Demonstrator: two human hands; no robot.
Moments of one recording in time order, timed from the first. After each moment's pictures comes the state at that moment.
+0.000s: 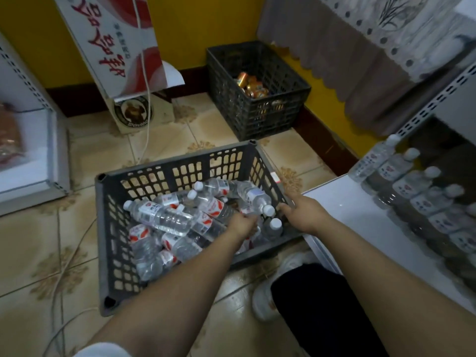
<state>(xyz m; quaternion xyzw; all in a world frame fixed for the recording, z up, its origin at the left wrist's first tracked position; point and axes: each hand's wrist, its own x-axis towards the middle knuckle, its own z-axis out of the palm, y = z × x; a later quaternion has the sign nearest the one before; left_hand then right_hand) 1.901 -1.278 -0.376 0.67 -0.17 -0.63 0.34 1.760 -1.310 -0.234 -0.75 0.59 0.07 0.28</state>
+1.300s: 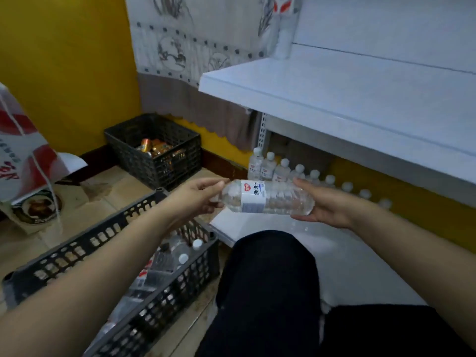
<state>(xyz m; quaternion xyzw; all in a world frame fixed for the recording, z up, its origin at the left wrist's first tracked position) 1.814 -1.227 -0.095 0.48 -0.55 -0.61 0.31 1.516 -1.207 -0.091 -0.37 0.59 -0.34 0.63</state>
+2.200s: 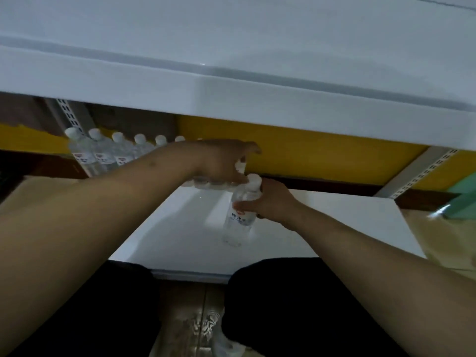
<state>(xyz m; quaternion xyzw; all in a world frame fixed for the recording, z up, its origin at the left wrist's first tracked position) 1.403 -1.245 -0.106 0.15 -0.97 -0.14 -0.09 1.314 -1.104 -0.168 -0.41 0.80 -0.30 0.32</state>
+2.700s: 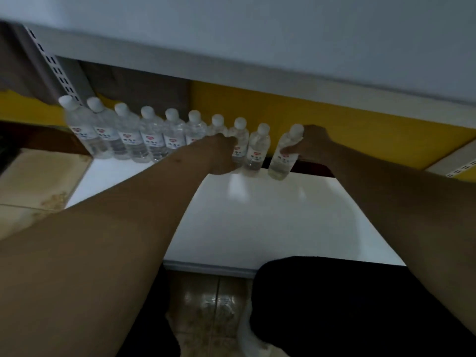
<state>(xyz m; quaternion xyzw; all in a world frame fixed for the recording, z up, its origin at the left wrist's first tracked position) 1.406 -1.313 -0.195 0.29 -0.94 -0.16 -0.10 1.193 -1.205 -0.205 -0.36 0.90 -0.14 0.19</state>
